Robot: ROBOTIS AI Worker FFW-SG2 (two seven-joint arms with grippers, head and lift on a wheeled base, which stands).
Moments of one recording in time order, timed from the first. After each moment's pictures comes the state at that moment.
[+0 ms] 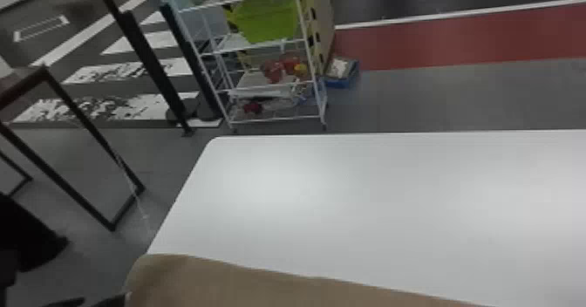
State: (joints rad) left arm 0.42 0.07 0.98 -2.19 -0.39 1.07 -1.14; right arm 0.50 -0.14 -0.32 -2.18 0.09 1.07 1.25
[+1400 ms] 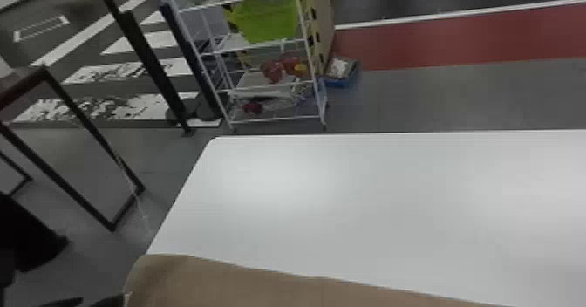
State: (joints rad) left arm 0.42 0.07 0.98 -2.19 -0.39 1.06 -1.14; right arm 0.39 -0.21 -0.20 -2.32 0.33 1.46 1.33
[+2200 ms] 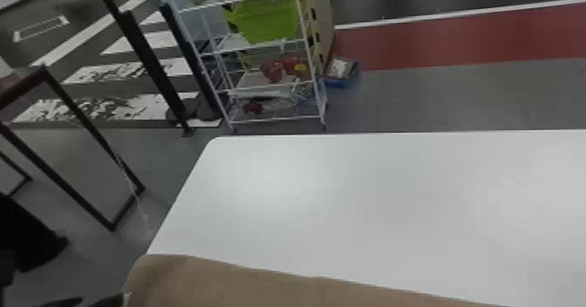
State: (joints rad) left arm 0.42 0.07 0.98 -2.19 -0.39 1.06 -1.14; right arm 0.38 -0.24 -0.18 -2.33 0.43 1.51 1.36
